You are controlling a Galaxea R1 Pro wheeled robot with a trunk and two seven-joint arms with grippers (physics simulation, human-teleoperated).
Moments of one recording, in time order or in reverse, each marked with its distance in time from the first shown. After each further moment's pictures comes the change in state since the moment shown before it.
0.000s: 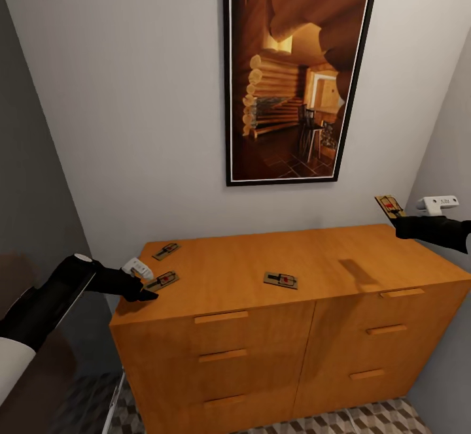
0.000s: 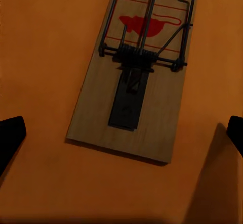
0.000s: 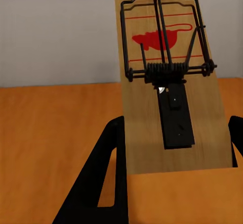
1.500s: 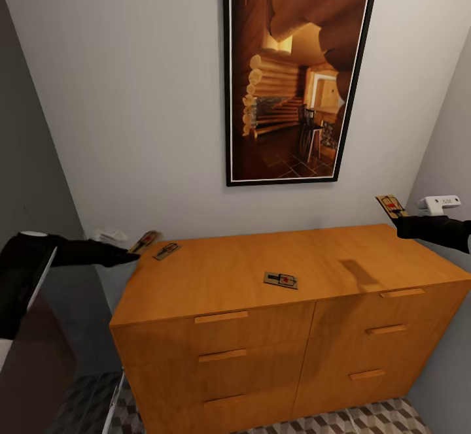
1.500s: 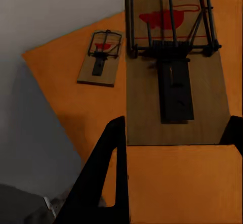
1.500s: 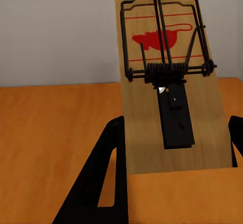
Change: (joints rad) left arm 0.000 0.009 0.294 -0.232 -0.024 0.142 0.005; right arm 0.000 -0.006 -0.001 0.000 0.001 0.000 0.000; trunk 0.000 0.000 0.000
